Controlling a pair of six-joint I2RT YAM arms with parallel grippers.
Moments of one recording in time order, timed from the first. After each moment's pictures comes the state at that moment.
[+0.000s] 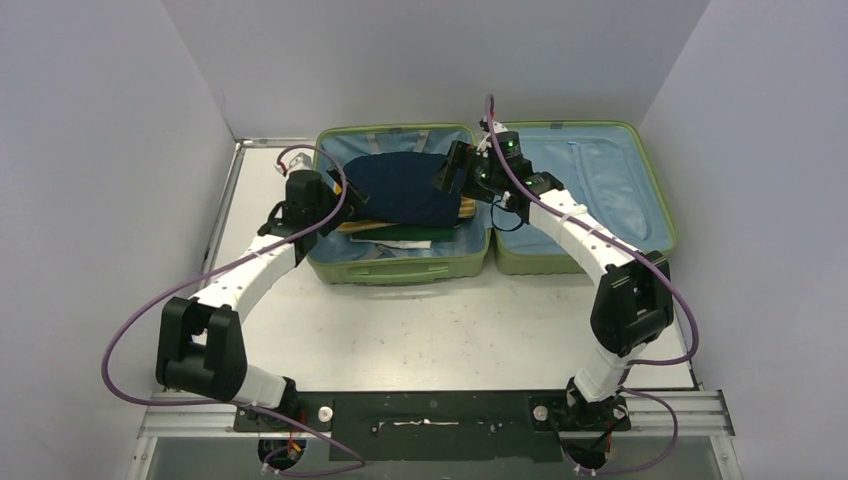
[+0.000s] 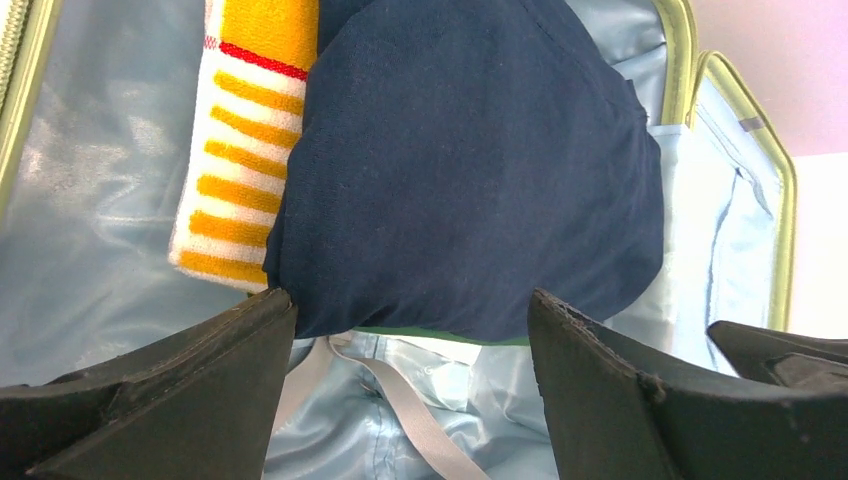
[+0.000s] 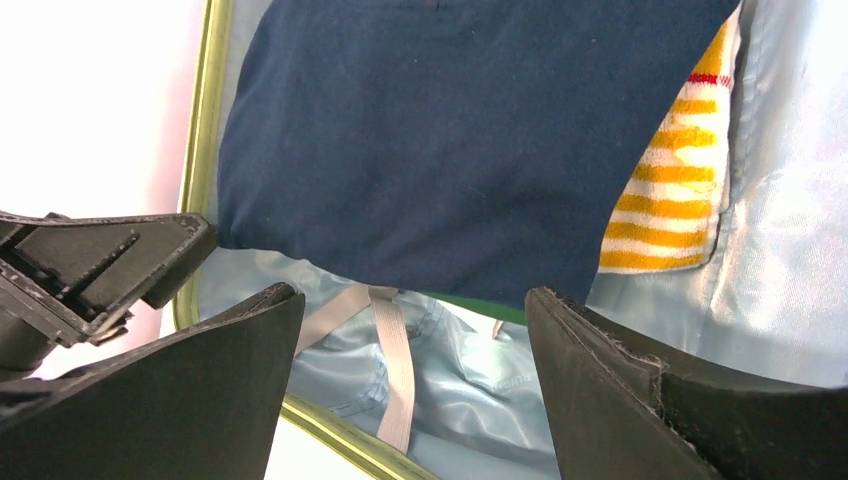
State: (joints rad) left arm -0.27 1.44 1.00 -0.09 -0.04 -0.85; right arm 0.45 1.72 1.48 -0.30 -0.20 0.59
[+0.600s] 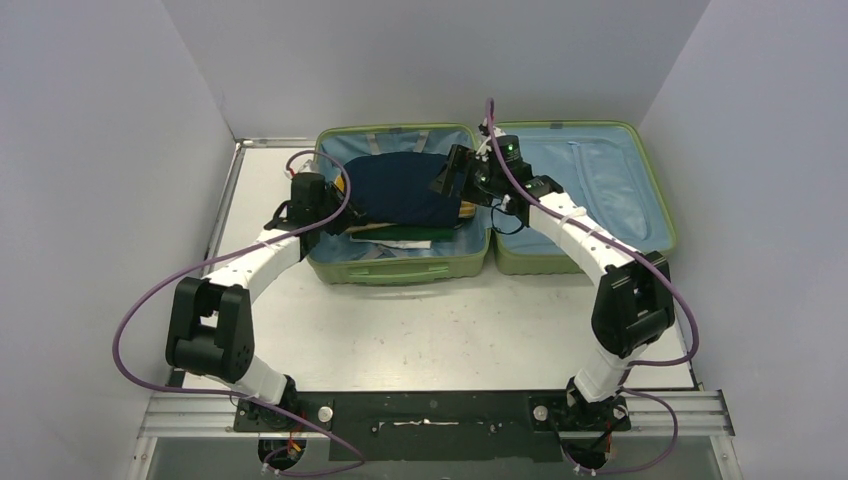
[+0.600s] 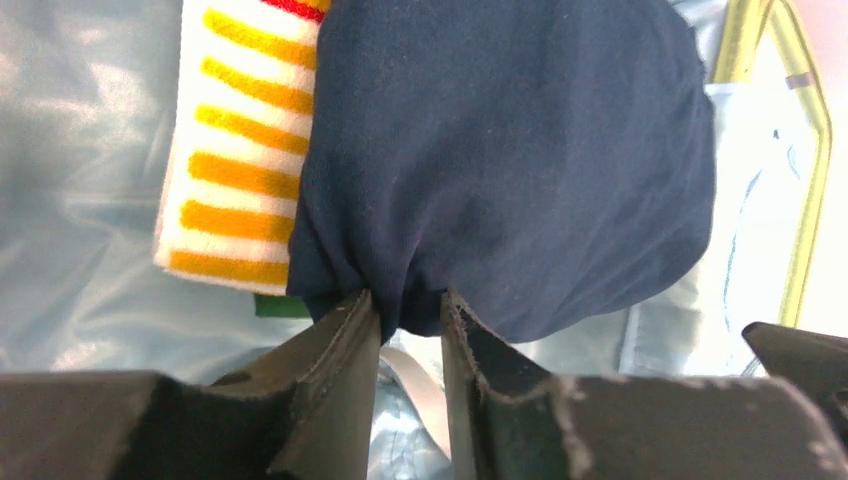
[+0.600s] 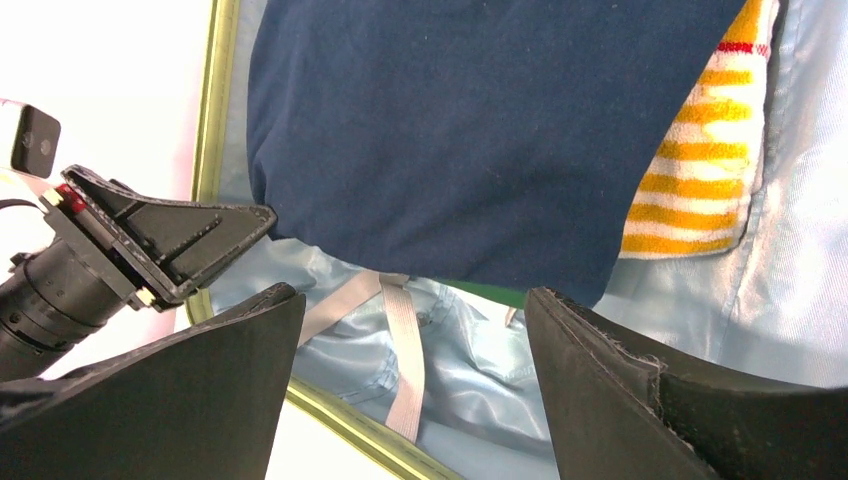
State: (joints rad) left arm -0.24 1.54 1.00 -0.09 0.08 -0.88; right arm 0.45 1.72 1.45 -0.28 -0.24 0.62
